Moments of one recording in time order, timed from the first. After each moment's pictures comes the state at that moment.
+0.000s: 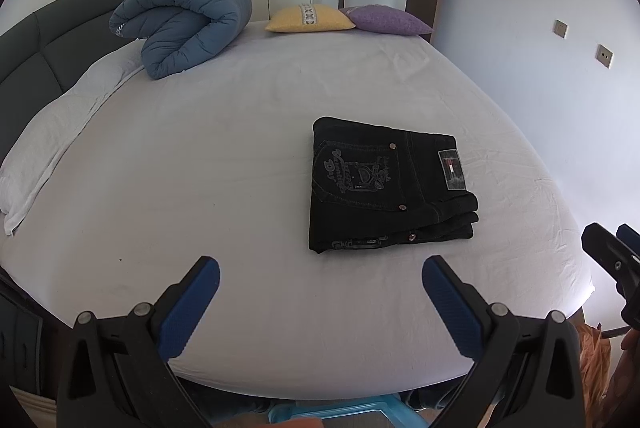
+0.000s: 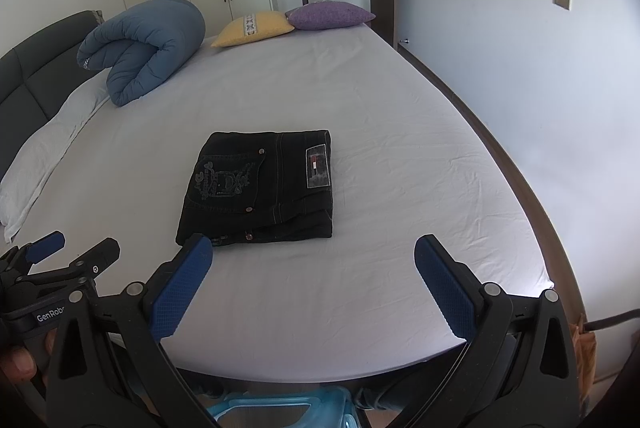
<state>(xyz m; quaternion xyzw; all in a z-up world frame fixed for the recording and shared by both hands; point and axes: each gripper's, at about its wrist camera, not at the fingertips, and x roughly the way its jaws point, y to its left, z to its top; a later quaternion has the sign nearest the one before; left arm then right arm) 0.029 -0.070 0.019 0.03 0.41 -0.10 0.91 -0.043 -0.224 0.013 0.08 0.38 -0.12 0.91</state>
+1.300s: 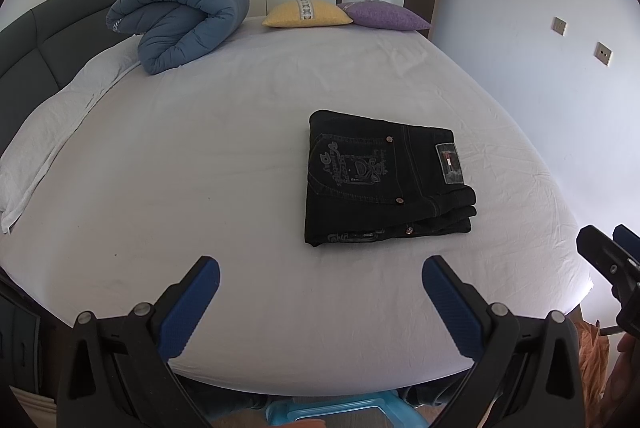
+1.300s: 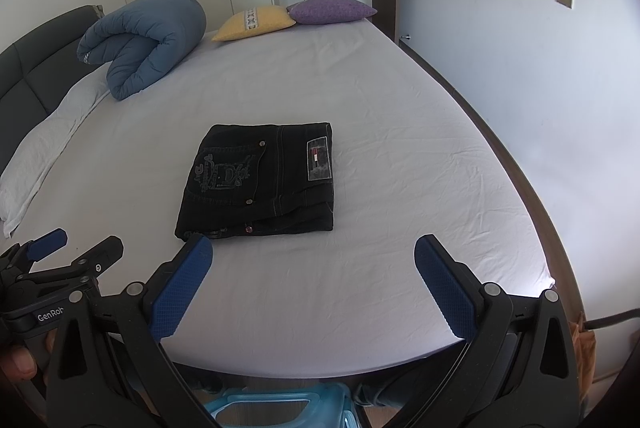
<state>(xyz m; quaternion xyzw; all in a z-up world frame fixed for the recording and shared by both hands) 0.025 -0.075 0.011 0.03 0.42 -0.10 0.90 -0.046 -0.217 0.004 0.07 0.39 -0.11 0.91</state>
